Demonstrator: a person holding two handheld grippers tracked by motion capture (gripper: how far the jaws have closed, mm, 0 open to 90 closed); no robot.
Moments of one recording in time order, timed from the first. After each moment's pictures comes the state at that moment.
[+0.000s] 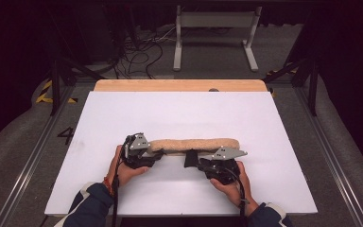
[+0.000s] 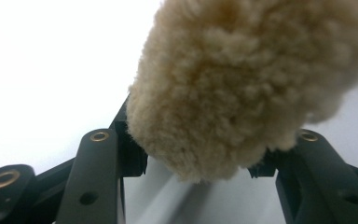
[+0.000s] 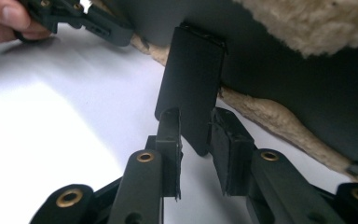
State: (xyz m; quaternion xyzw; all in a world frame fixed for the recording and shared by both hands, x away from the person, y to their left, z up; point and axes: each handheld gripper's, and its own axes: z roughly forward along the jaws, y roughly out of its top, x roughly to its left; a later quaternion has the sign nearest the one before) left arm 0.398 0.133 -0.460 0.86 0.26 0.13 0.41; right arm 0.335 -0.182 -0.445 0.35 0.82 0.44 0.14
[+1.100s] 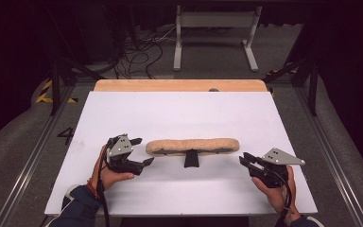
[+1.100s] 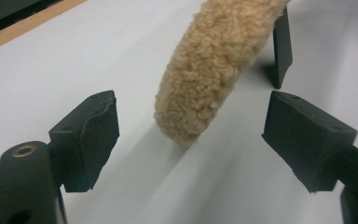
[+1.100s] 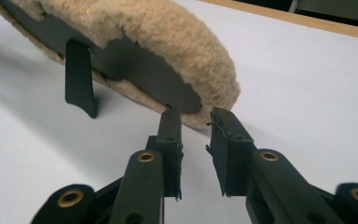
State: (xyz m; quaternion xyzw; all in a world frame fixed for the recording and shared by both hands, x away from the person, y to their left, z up) left arm 0.371 0.166 -0.430 0.84 0.22 0.16 0.46; right arm 0.305 -0.290 -0.412 0.40 0.76 0.44 0.24
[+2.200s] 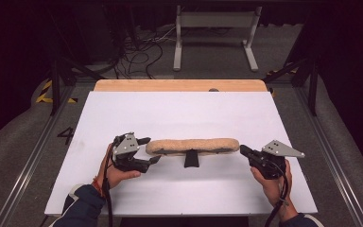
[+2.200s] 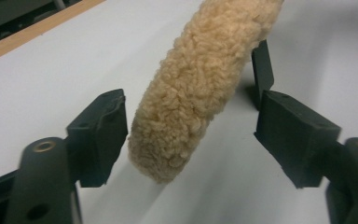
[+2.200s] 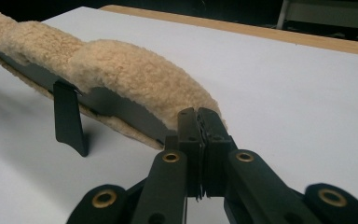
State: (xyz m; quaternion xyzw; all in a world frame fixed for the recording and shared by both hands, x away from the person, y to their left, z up) left arm 0.373 0.150 -0.424 0.84 0.20 0.15 0.48; right arm 0.322 -0.285 -0.404 0.42 0.73 0.47 0.25
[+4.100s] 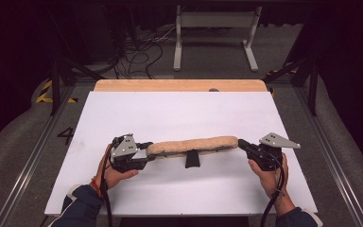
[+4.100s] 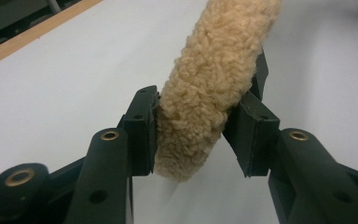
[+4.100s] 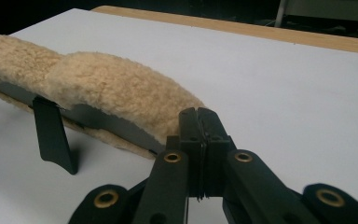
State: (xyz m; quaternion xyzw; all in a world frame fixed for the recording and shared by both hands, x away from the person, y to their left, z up) left arm 0.370 0.155 -0.423 0.84 0.19 0.15 0.48; right arm 0.343 -0.284 -0.402 0.43 0.73 0.47 0.24
